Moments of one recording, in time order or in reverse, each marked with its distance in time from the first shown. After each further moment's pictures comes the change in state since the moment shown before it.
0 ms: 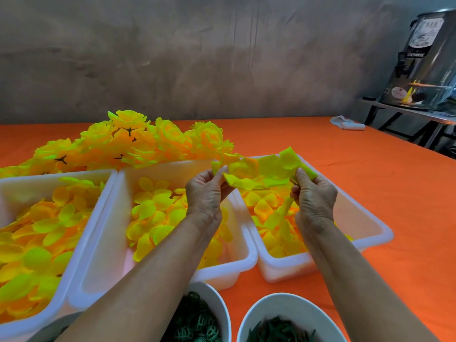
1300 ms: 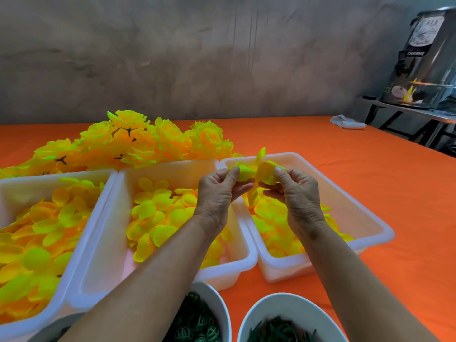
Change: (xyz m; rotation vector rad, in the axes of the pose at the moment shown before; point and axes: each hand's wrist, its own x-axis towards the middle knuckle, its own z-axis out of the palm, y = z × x) left_hand -0.009 -0.002 0.005 0.094 -0.230 -0.022; right_hand -0.023 -0.005 0.008 -0.096 -0.396 -0.031
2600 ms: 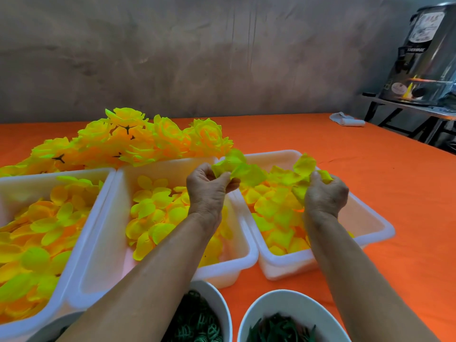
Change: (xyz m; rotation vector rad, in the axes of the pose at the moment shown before) left_hand 0.006 -0.004 -0.009 0.168 0.210 0.161; right_hand 0.034 0.022 -0.032 -0.329 0.613 0.048
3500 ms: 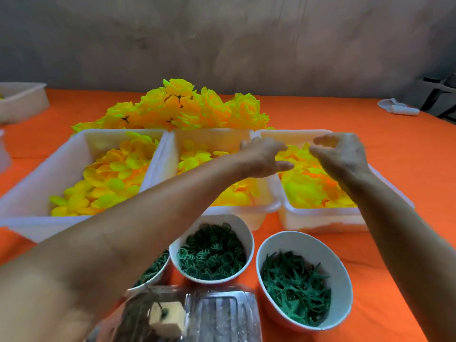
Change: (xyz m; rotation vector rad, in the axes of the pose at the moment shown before) left_hand -0.030 0.058 0.004 1.487 -0.676 0.190; right_hand -0.047 -0.070 -0.035 -0.581 -0.530 -0.468
